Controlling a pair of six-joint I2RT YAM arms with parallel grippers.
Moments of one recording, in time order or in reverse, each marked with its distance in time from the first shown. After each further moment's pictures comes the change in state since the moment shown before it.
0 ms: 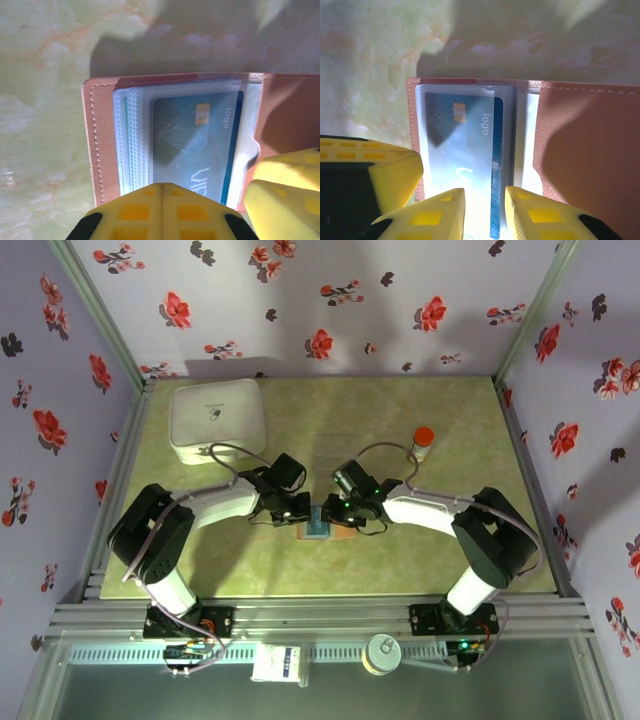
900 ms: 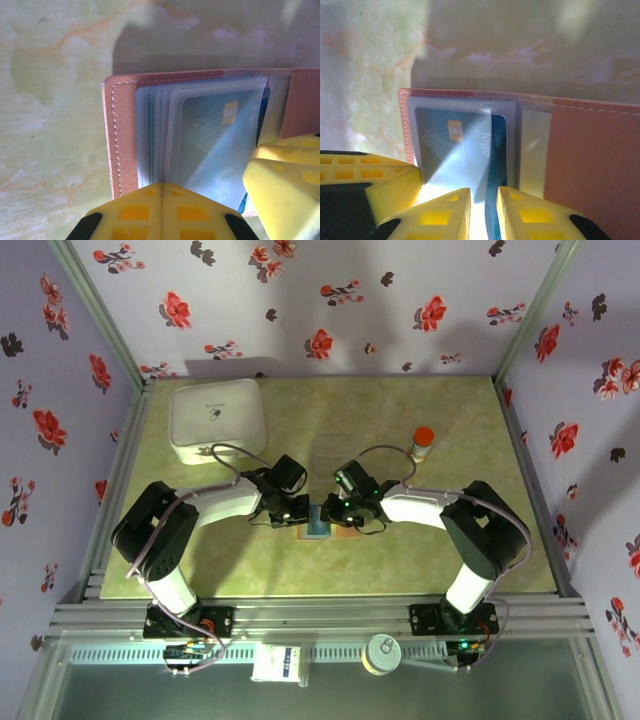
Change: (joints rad) left arm 0.000 0.023 0.002 -0.016 -0.020 0.013; right arm -0.029 0.067 -0.016 0.086 -0.050 0.000
